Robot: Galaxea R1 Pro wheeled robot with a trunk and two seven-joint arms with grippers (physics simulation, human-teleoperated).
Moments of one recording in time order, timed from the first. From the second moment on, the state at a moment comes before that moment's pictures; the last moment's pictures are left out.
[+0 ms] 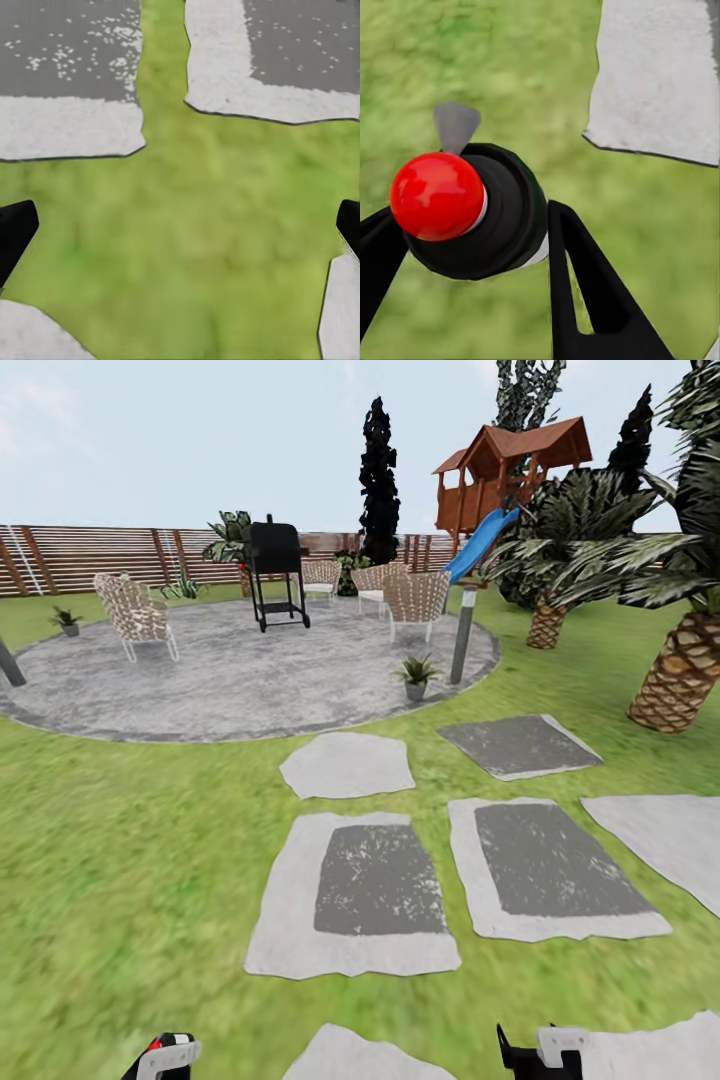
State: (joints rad) left arm -0.25 0.10 0.14 -0.28 0.00 -0.55 0.01; right arm -0.41 -0.11 0.00 -0.03 0.00 -0.66 0.00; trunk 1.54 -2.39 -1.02
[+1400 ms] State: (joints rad) left arm -0.25 0.10 0.14 -0.28 0.00 -0.55 0.01; right arm -0.41 -0.11 0.00 -0.03 0.00 -0.66 0.00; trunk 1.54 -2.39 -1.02
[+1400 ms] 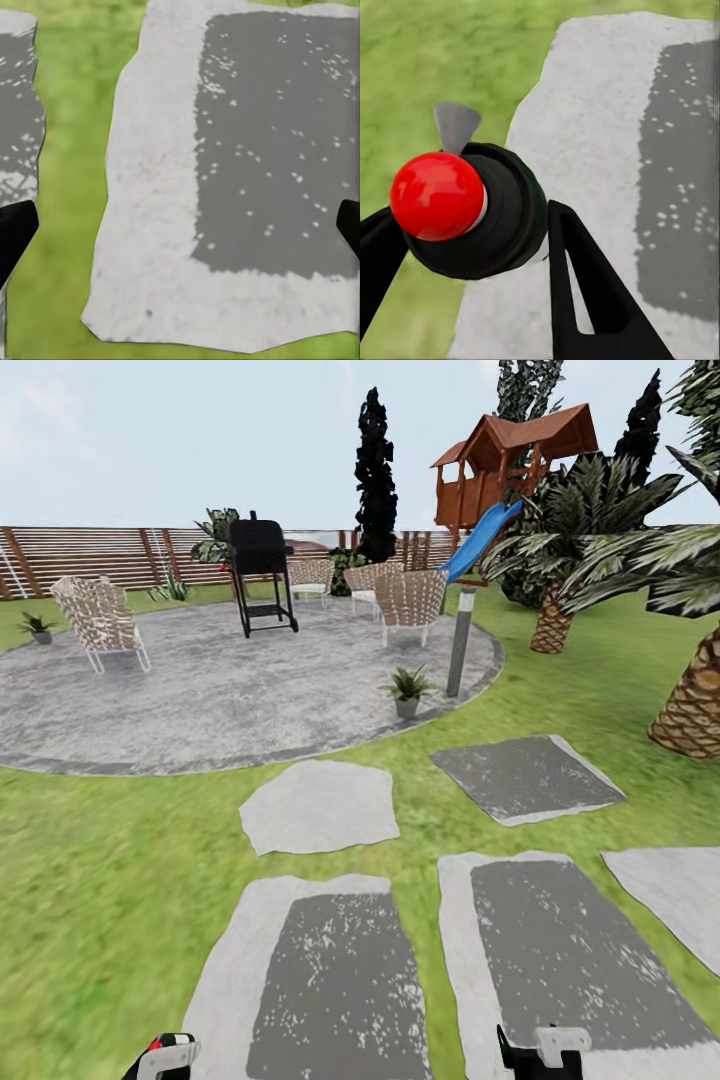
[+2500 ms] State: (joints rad) left arm -0.25 0.10 0.14 -0.28 0.00 -0.55 0.01; right arm -0.41 -0.11 0.00 -0.03 0.00 -0.66 0.00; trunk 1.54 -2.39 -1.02
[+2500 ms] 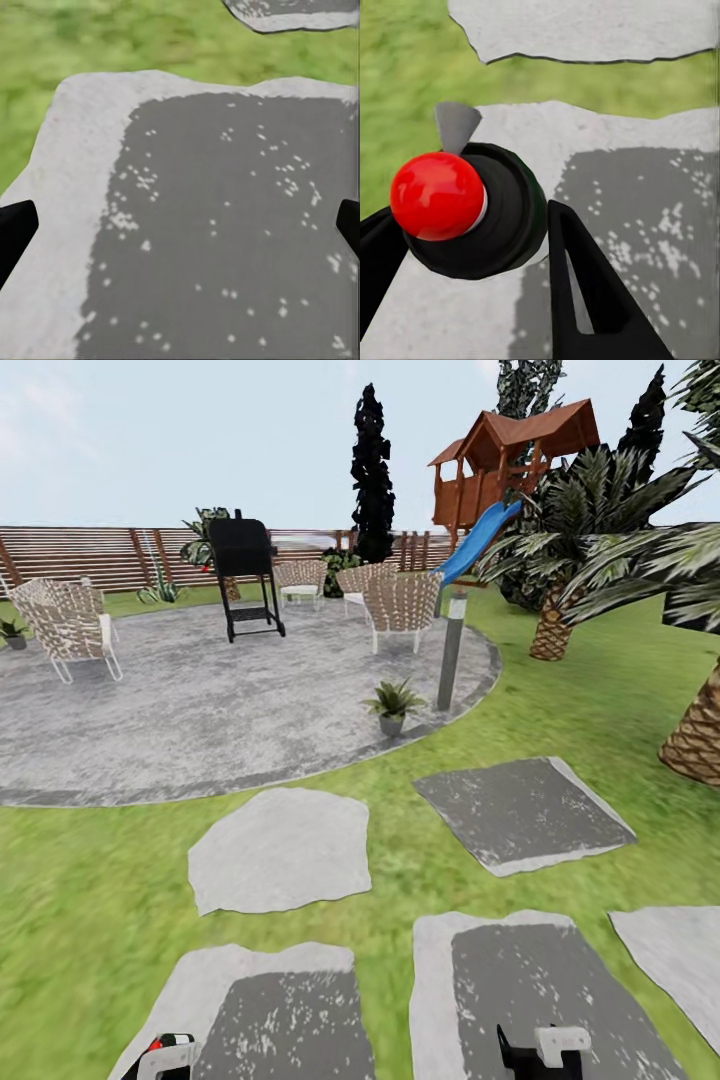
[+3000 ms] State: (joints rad) left arm -0.25 0.10 0.14 -0.28 0.00 -0.55 0.01; right arm -0.41 -0.11 0.00 -0.03 0.00 -0.66 0.00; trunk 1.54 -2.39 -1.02
